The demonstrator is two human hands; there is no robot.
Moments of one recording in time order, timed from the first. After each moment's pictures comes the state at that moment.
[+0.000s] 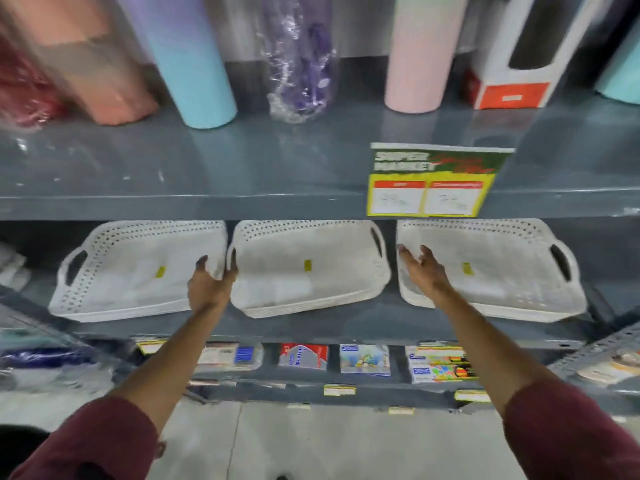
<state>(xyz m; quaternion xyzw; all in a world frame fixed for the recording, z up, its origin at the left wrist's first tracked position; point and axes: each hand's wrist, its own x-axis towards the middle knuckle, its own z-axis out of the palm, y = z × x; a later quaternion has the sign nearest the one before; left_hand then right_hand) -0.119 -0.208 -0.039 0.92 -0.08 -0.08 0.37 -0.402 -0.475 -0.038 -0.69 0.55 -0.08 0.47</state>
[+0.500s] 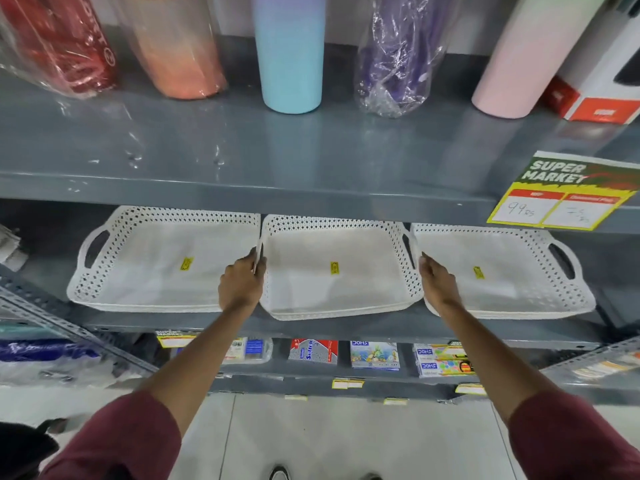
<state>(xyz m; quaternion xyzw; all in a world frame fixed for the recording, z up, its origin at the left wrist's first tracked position) -0.072 -0.189 -0.078 0.91 -0.29 -0.05 0.28 -0.359 -0.421 -0.062 -0.75 0.55 -0.15 0.35</state>
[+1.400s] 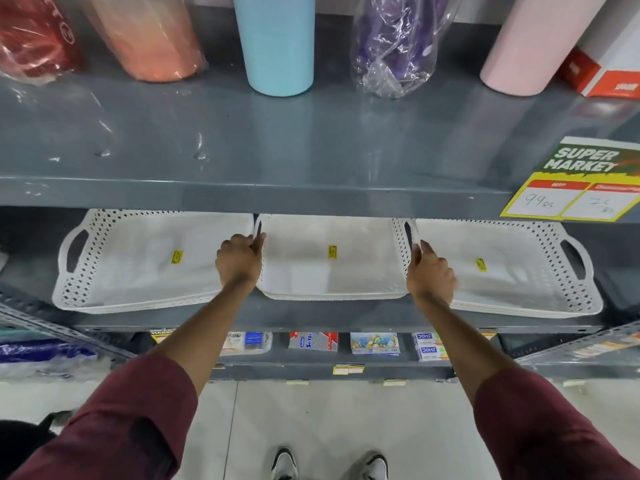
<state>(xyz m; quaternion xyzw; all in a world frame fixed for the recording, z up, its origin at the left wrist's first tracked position) -0.050 -0.224 -0.079 0.93 -0.25 -0.03 0.28 -0.331 -0.399 -0.068 -0.76 0.62 -0.15 0.11</state>
